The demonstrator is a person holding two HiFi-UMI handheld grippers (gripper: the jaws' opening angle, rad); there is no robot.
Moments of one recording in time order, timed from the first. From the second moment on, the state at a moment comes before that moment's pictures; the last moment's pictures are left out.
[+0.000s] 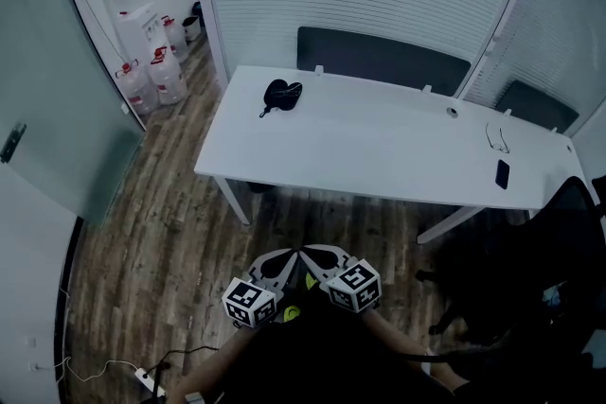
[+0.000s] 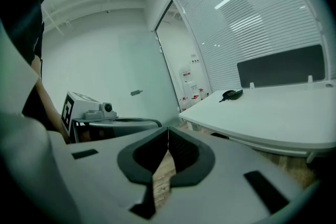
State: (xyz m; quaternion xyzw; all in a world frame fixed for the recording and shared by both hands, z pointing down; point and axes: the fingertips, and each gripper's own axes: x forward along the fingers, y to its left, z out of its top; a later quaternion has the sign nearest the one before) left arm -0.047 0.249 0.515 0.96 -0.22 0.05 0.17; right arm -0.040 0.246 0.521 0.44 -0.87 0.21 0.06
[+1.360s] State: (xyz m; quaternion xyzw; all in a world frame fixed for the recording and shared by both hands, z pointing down) left arm -0.038 0.093 0.513 0.94 -0.29 0.05 0.19; right arm -0.035 0.086 0.523 0.36 -0.90 0.23 0.10
